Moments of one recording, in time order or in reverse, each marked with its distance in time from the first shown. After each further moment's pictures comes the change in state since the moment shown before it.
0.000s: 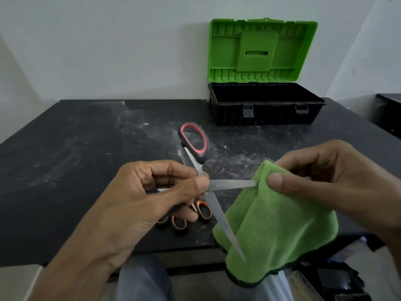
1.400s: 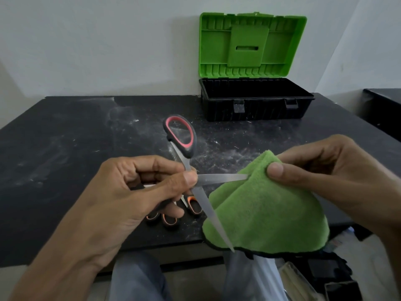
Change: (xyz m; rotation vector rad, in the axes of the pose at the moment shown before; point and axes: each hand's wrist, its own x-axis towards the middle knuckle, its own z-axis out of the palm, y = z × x) left_hand -0.002 0.000 0.005 0.021 0.035 0.031; right_hand -0.012 0.000 -0.004 0.153 0.110 0.035
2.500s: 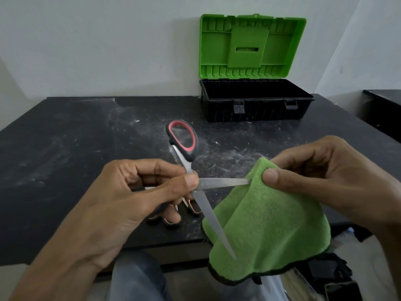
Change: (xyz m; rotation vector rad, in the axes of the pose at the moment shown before) left_hand -0.001 -0.006 -0.009 0.039 -0.076 0.016; right_hand 0.000 -0.004 0.003 -0.108 -0.087 -0.032
